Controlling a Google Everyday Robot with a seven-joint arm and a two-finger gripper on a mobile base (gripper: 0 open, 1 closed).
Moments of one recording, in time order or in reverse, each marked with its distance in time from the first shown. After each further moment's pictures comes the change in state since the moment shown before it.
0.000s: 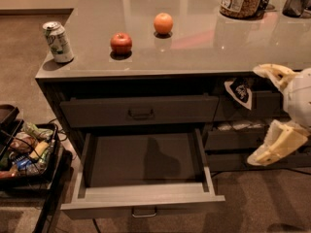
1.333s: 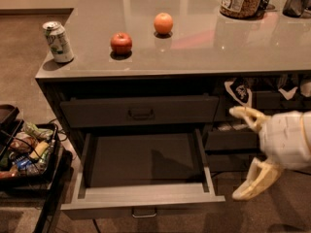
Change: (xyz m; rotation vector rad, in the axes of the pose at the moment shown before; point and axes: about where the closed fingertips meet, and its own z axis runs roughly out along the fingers) arm 0.029 0.059 0.067 -0.169 -0.142 0.002
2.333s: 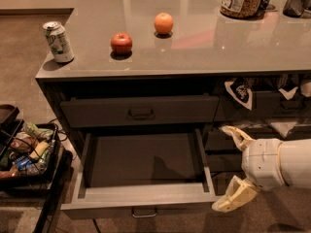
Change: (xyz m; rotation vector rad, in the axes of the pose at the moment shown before) arm 0.023 0.025 0.048 0.086 -0.002 0.127
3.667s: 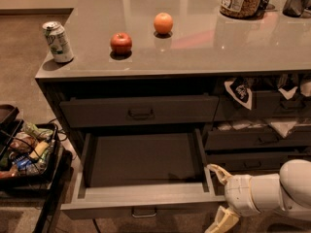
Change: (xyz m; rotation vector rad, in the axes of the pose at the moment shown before) arm 0.117 0.053 0.112 -0.170 -0.023 0.032
